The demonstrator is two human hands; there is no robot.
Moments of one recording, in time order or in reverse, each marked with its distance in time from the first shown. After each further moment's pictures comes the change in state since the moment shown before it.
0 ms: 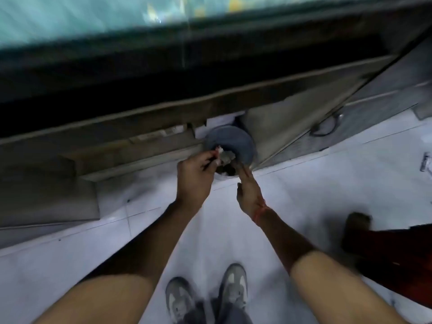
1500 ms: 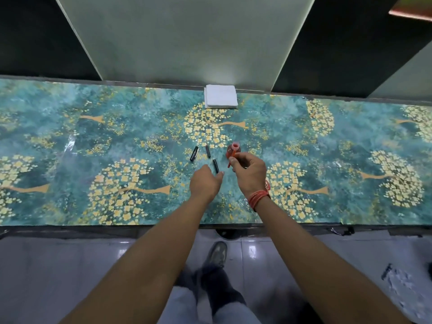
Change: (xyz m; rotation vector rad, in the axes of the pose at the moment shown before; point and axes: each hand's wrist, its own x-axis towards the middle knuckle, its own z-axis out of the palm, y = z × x) left_hand 0.123 0.366 -0.150 0.519 0.063 -0.475; right_hand 0.085 -0.440 -0.340 0.403 0.152 -0.125
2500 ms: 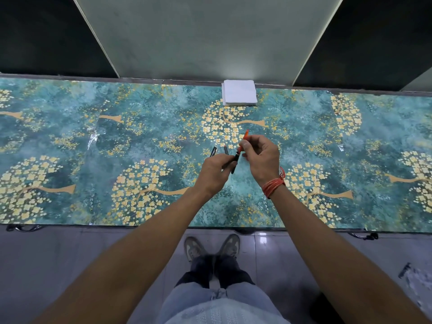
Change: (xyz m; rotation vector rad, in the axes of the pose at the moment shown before) left_hand 0.019 -0.014 -0.057 -0.298 0.064 0.630; right_hand 0.034 -0.034 0.028 0.146 -0.108 -0.053
